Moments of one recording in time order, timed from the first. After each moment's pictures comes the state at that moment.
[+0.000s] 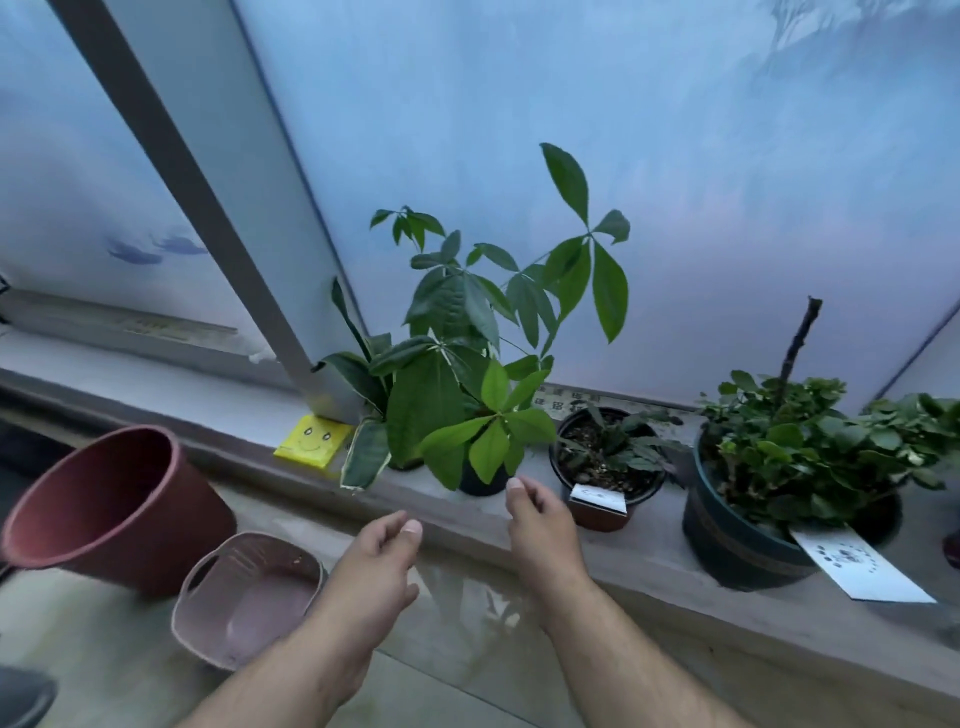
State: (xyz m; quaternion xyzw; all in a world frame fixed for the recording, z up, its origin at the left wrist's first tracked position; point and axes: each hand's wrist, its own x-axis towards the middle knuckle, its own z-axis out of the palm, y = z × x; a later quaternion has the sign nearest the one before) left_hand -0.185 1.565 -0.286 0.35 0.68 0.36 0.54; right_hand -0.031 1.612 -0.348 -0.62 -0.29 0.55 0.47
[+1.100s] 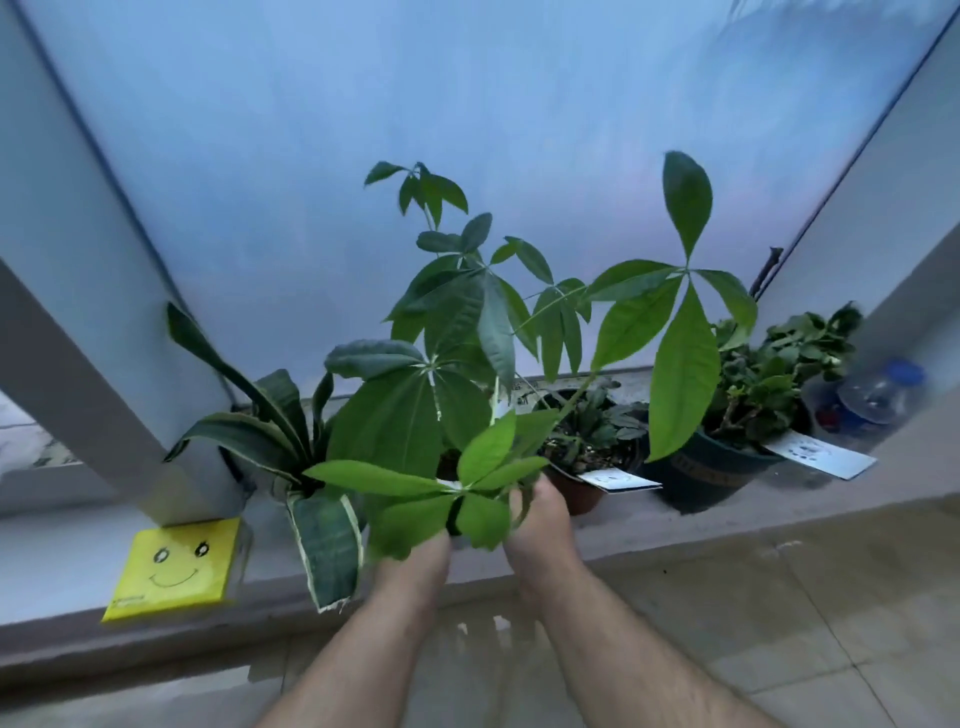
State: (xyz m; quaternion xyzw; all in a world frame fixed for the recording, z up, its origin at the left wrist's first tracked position) left_hand -0.192 1.697 -0.339 0.42 0.54 0.32 0.66; right_hand -0.085 1.667 -0.362 -0.67 -0.22 0.37 0.61
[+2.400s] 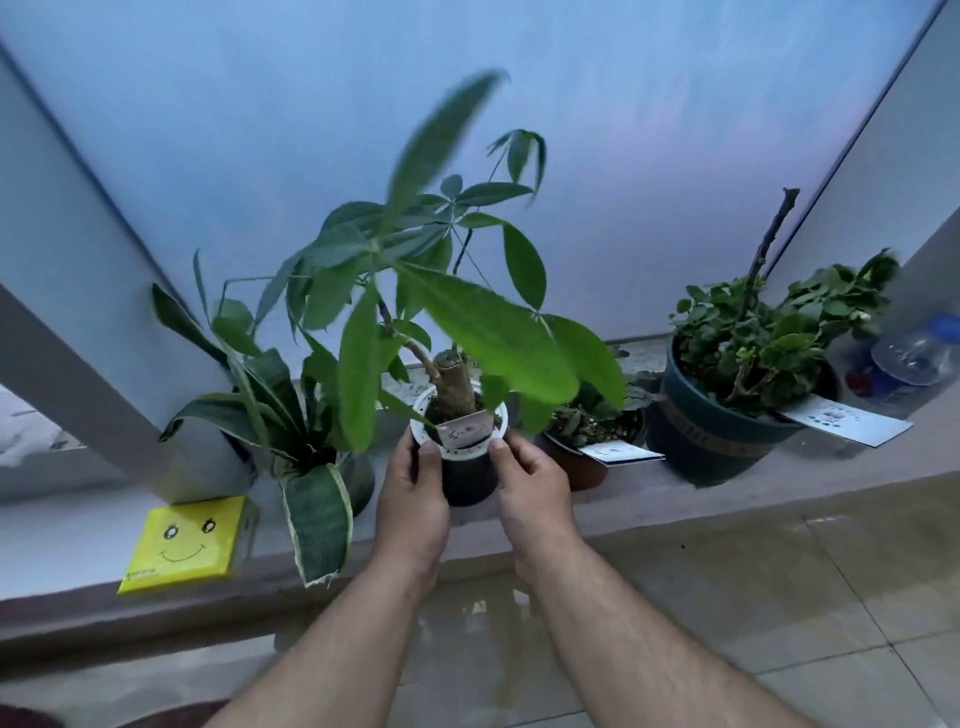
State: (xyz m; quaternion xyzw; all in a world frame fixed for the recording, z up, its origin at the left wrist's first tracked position) left_hand -0.176 1.721 -0.377 0.50 0.51 0.39 0.58; right_hand -0.080 1.676 -0.387 -0.65 -0.17 0.35 0.65
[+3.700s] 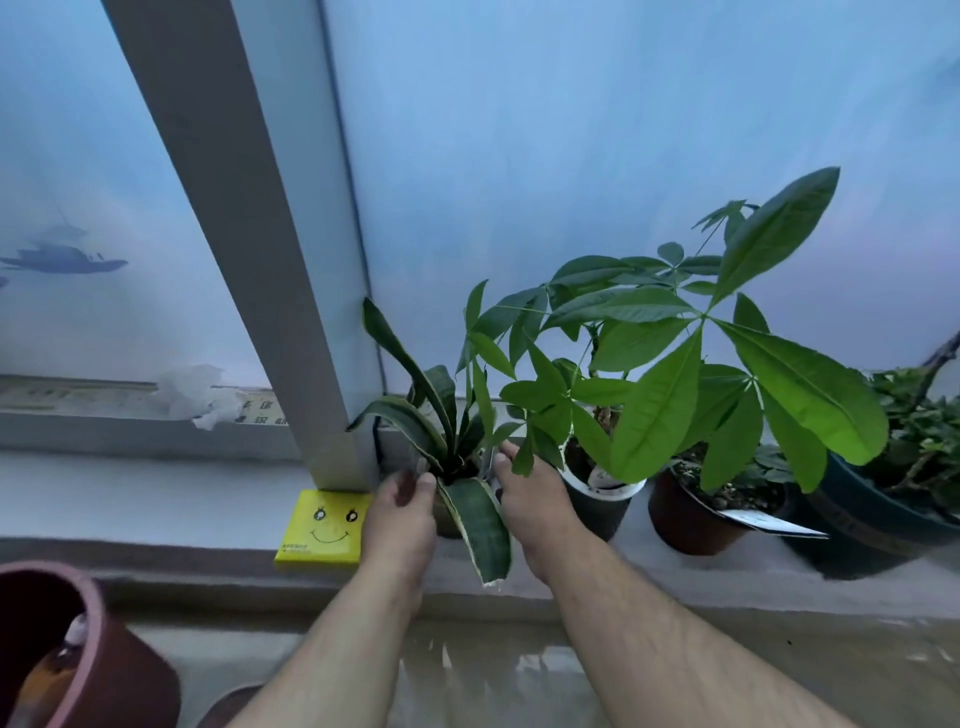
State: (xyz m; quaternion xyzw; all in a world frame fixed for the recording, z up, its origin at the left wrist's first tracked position) left_hand -0.310 1.769 -0.359 0.38 0.61 0.39 0.57; right_hand -0.176 1.743 -0.341 -0.61 -0.31 0.51 0.52
